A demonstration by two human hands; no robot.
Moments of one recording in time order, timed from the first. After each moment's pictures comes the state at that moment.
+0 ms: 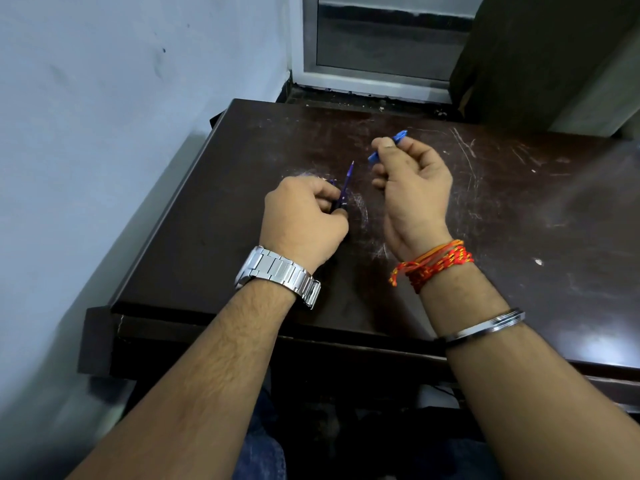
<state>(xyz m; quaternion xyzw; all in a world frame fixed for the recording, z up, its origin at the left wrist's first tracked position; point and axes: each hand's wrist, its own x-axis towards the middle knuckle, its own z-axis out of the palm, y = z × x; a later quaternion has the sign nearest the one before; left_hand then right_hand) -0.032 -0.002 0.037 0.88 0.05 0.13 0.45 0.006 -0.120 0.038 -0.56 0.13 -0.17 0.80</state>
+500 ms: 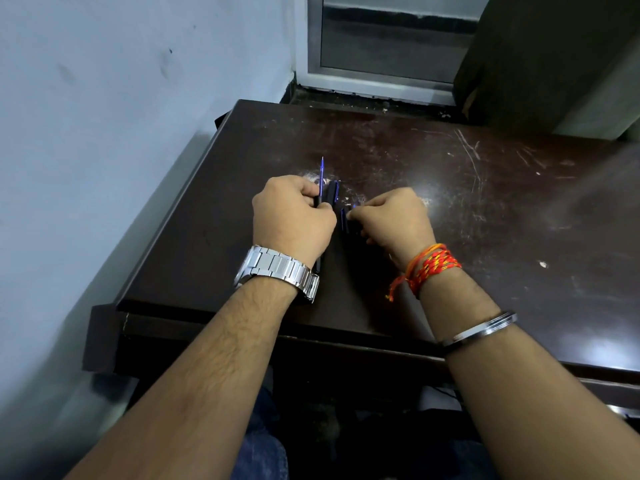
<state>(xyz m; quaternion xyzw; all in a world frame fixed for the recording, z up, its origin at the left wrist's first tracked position) -0.029 0.006 0.035 0.87 0.13 0.17 0.44 0.007 -0.126 0.010 -0.88 0.14 0.02 0.45</state>
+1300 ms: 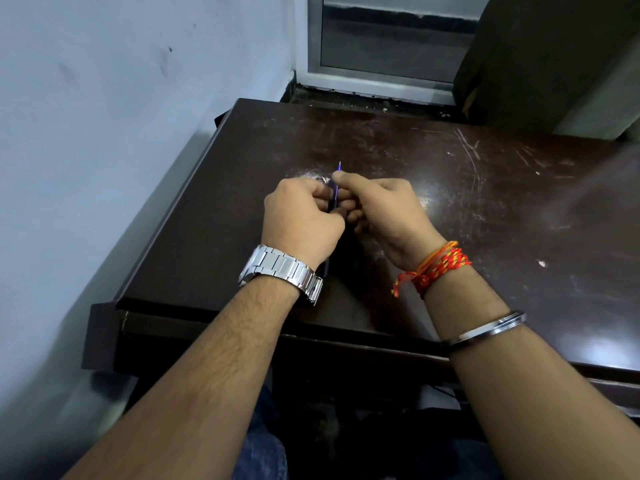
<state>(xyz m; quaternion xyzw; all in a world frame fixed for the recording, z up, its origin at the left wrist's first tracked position) -0.032 0.001 0.037 0.88 0.08 0.12 0.45 0.001 -0.115 0.024 -0.74 0.08 0.06 0.66</state>
